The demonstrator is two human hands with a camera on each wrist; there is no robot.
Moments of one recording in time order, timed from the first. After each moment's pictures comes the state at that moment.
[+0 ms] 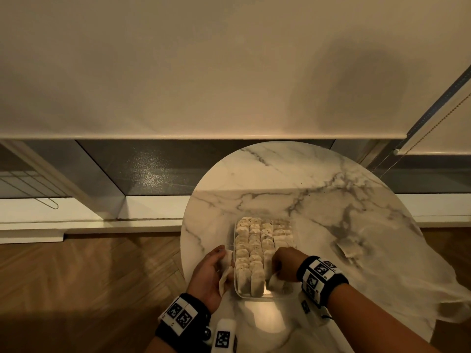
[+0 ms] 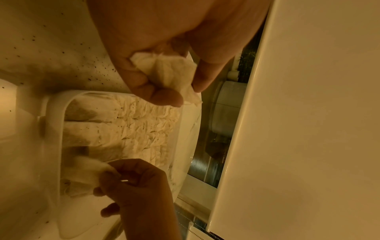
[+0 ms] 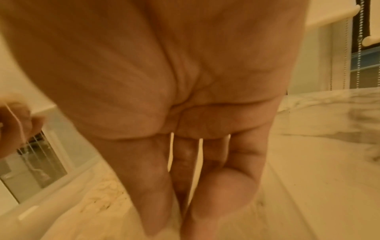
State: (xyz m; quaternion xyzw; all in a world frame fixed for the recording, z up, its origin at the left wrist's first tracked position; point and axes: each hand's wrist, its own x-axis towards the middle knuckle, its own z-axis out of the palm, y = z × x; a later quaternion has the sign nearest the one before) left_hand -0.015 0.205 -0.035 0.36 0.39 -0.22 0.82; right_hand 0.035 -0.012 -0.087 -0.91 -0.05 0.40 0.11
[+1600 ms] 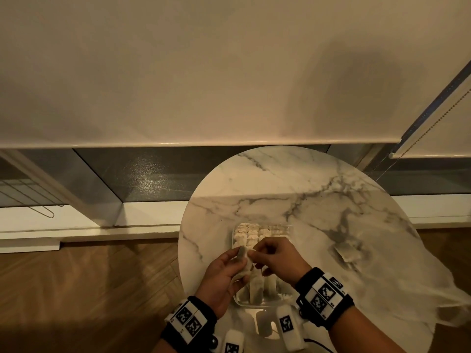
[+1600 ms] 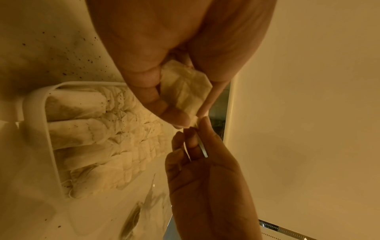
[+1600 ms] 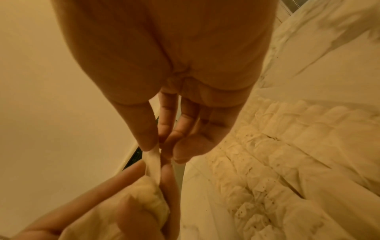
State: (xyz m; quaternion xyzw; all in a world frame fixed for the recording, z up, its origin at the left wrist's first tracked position) left_hand -0.009 0.189 -0.038 0.43 0.25 -0.26 0.83; right_hand 0.019 0.023 -0.022 -0.76 0.10 0.23 0.60
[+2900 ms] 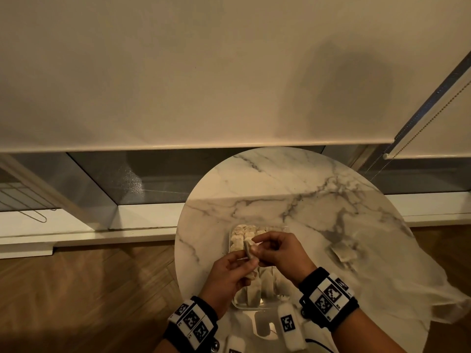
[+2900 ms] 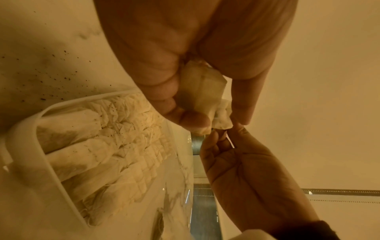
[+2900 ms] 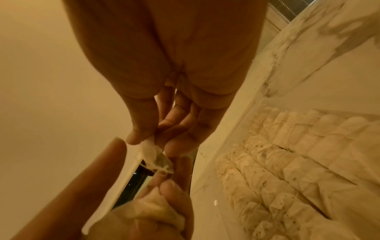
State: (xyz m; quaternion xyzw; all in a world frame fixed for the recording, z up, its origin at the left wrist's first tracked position) left_hand -0.006 0.180 -0.043 0.51 0.16 -0.25 0.81; right_hand 0.020 0.016 -0.008 -0.68 0.11 0.18 0.70
